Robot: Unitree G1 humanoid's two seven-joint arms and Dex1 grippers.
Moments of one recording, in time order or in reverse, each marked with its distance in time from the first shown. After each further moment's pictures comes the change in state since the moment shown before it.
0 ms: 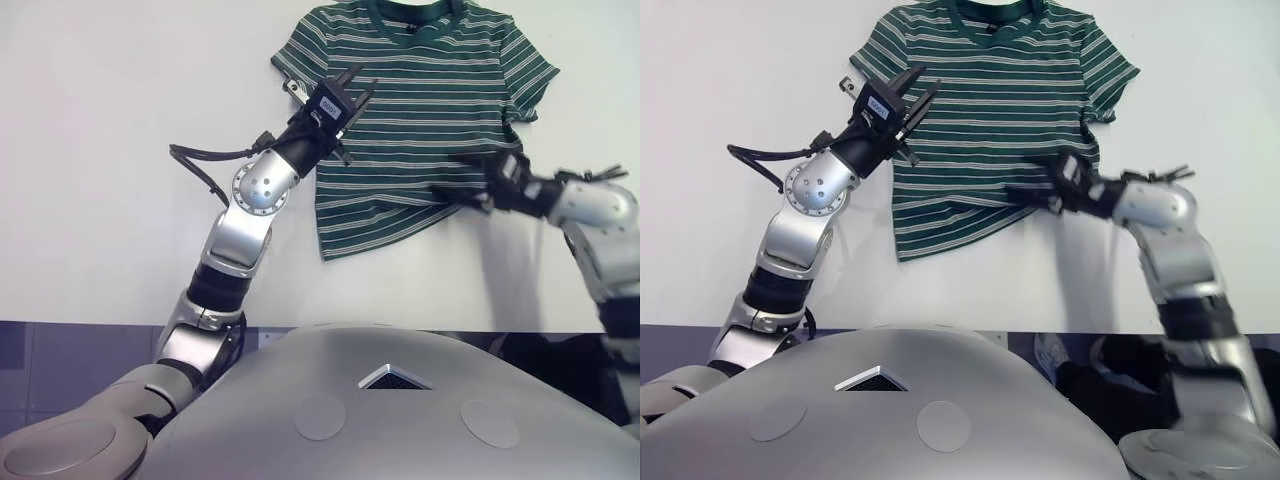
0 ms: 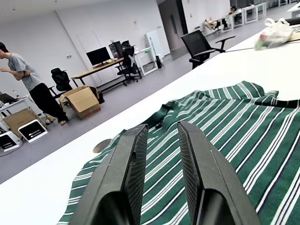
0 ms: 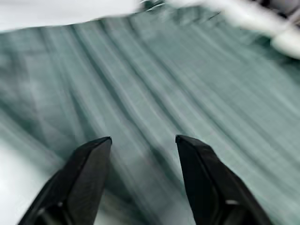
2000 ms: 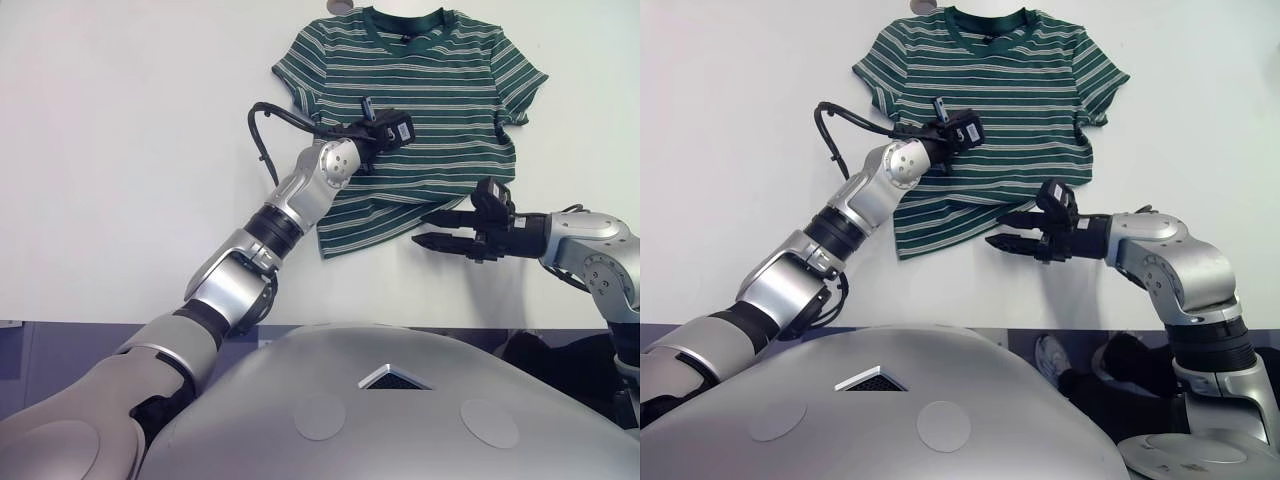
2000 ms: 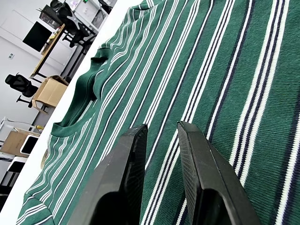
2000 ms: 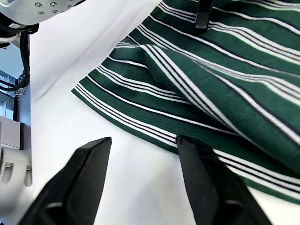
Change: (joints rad) left arm -0.398 -0.161 -0.234 0.706 0.368 0.028 0.013; right arm -0.081 0.134 0.013 -0.088 0.217 0.591 -0.103
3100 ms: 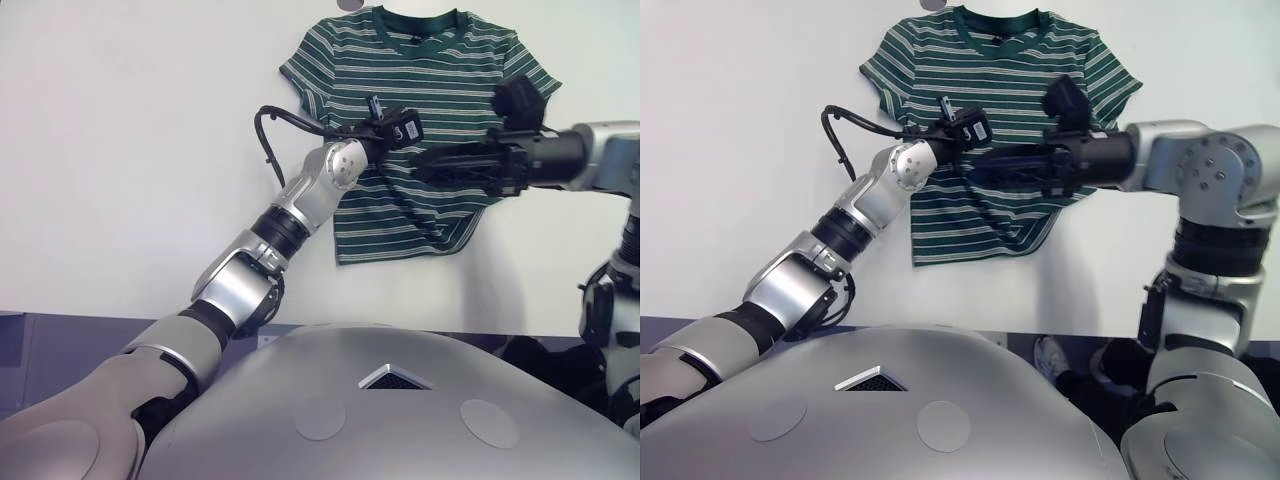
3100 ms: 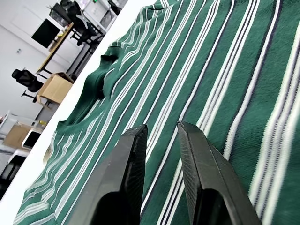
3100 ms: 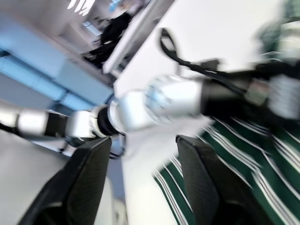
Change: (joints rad) left arm -0.002 -0.025 0.026 0.024 0.000 -0.020 0.060; right arm -0.341 0.006 -0.240 0.080 0.251 0.558 0.178
